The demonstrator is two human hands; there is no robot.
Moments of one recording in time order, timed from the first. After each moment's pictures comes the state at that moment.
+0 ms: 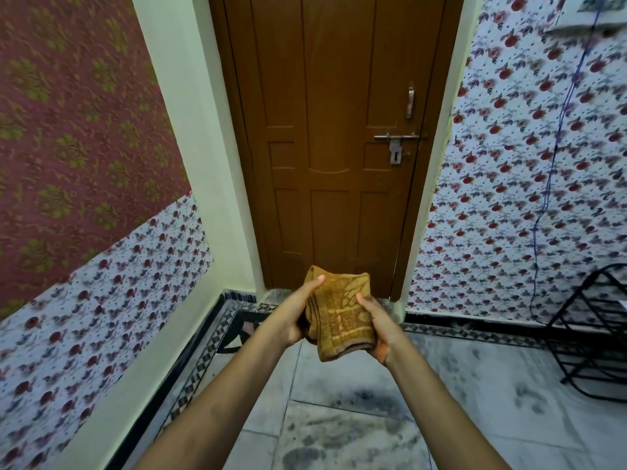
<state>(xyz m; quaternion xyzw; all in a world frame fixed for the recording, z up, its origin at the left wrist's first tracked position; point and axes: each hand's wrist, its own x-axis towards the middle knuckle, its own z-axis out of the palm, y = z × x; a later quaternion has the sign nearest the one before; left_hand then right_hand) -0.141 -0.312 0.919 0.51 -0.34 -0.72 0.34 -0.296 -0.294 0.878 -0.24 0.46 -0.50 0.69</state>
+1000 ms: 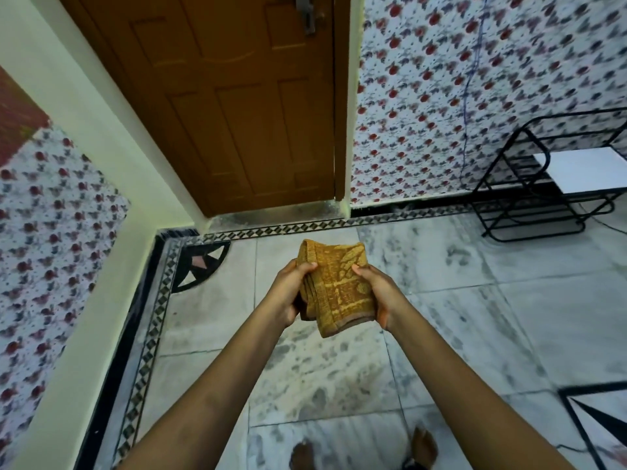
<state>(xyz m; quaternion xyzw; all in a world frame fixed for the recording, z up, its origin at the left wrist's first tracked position) -0.262 -0.286 0.813 0.57 -0.34 -0.70 0.26 -0.408 -0.225 0.799 -0.11 0.58 -0.50 0.63</state>
